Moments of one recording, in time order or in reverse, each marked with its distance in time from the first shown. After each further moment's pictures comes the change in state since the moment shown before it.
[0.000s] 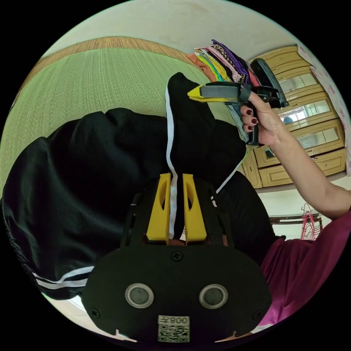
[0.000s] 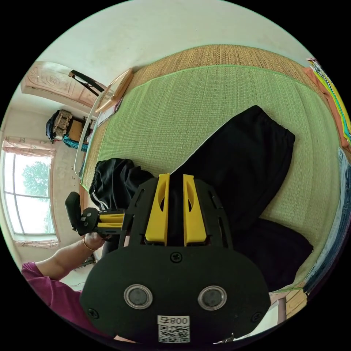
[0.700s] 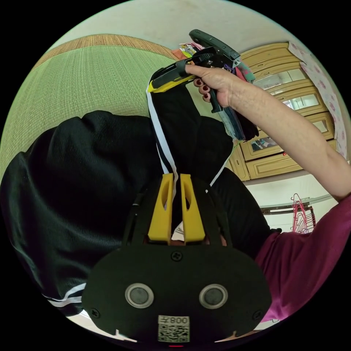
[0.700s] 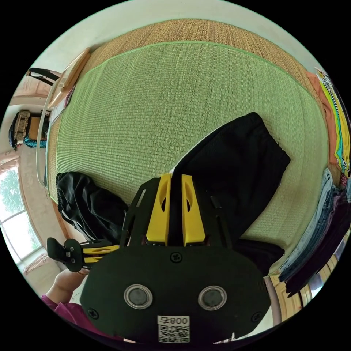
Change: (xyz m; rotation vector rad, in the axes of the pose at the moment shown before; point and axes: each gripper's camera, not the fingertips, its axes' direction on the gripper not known) left arm 0.098 -0.092 0.031 -0.030 0.108 0.063; right arm 0.057 -0.079 0.109 -0.216 0.275 0.094
